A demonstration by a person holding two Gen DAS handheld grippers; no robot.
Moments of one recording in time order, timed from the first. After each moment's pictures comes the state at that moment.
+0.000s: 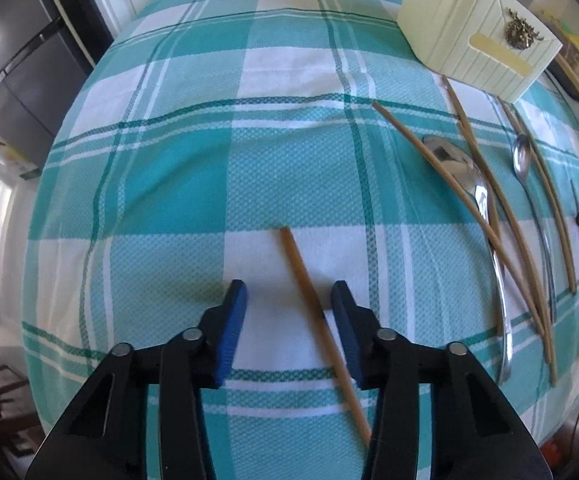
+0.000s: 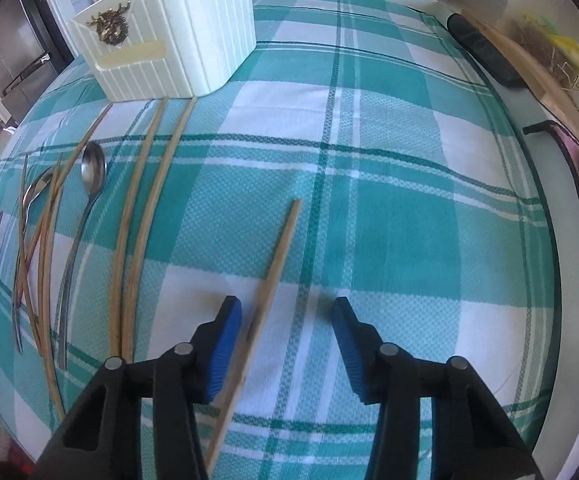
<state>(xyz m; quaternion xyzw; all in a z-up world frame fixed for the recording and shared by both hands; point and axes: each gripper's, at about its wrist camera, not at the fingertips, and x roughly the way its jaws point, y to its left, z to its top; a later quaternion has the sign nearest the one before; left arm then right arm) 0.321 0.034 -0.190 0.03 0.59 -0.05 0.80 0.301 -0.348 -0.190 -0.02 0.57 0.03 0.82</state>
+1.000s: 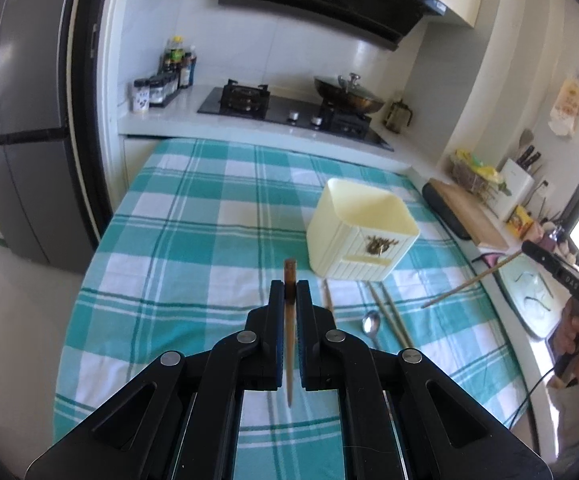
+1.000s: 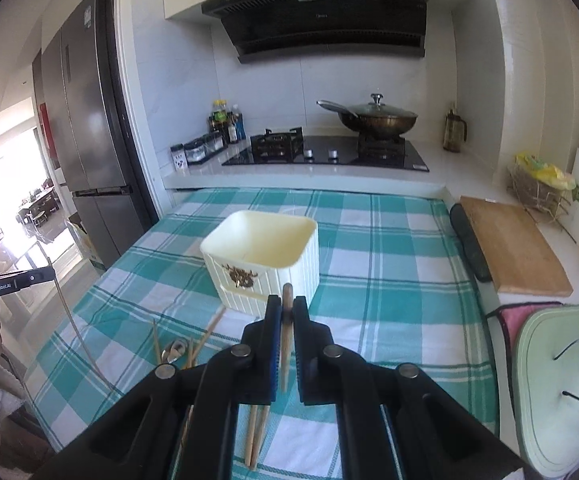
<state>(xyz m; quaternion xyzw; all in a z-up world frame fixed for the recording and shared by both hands) 0.275 0.062 0.005 -0.09 0.35 -0.14 0.92 0.247 -0.326 0.020 0.01 0.30 0.10 0.95</state>
